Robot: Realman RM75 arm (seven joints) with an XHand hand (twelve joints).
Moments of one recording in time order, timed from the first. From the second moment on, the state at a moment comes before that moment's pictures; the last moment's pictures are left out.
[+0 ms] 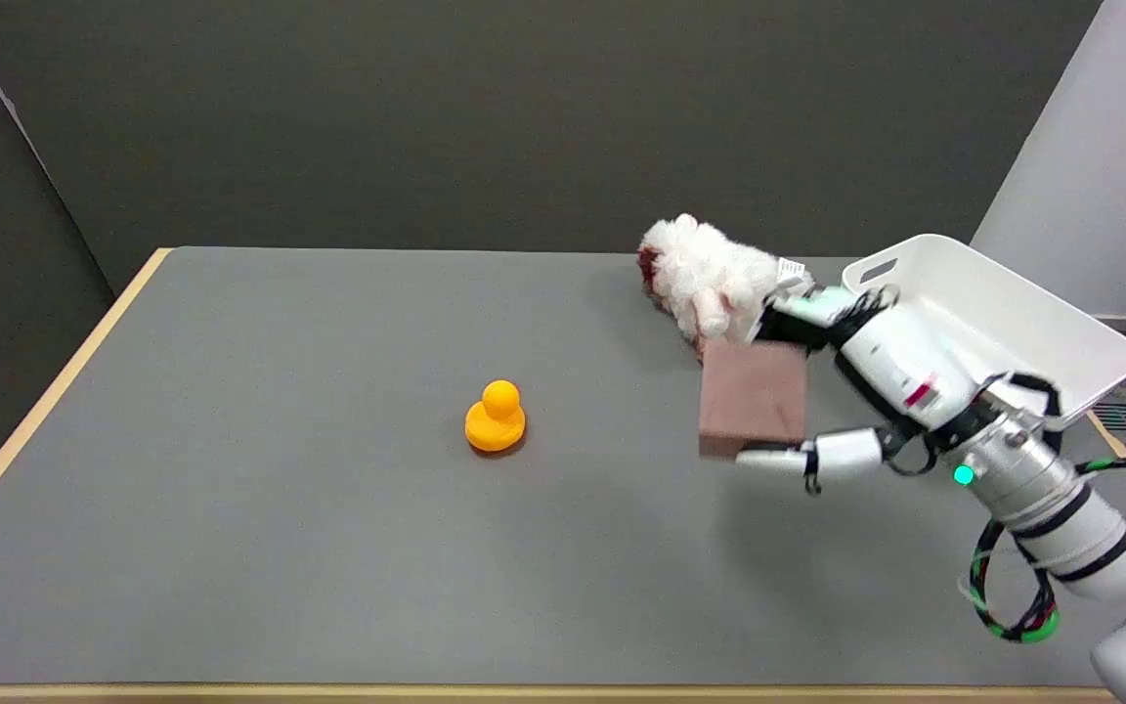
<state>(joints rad) -0.54 -0.85 -1.45 1.56 0.25 0.92 0.70</state>
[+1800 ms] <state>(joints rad) -0.11 -0.74 -1.43 0.98 0.68 0.69 0.40</state>
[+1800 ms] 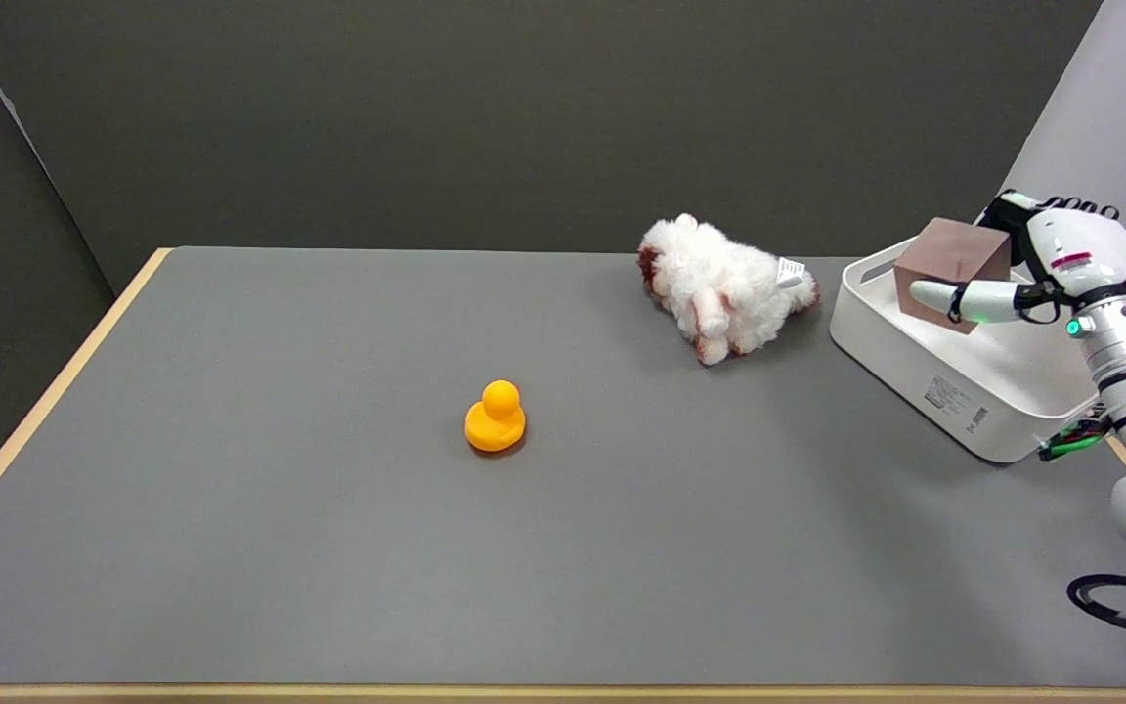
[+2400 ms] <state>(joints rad) -0.15 -0.76 -1.46 0.96 0.78 0.74 0.42</state>
